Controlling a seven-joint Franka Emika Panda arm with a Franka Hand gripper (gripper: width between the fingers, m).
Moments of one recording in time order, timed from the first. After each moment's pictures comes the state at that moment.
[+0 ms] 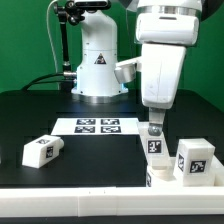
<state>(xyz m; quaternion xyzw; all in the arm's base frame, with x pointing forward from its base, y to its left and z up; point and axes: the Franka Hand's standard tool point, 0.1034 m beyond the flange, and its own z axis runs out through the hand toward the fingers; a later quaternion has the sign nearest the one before) 0.605 0.047 0.089 0.78 0.62 0.01 0.07</state>
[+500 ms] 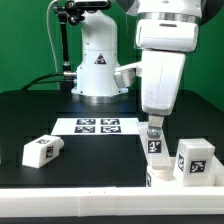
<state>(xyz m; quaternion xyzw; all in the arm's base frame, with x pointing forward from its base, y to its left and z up) 0.603 0.046 0.083 0.79 0.61 0.01 0.07</state>
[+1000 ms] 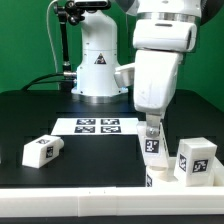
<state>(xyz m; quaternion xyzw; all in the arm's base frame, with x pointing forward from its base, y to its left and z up) 0.602 0.047 0.083 0.85 0.53 0.02 0.06</state>
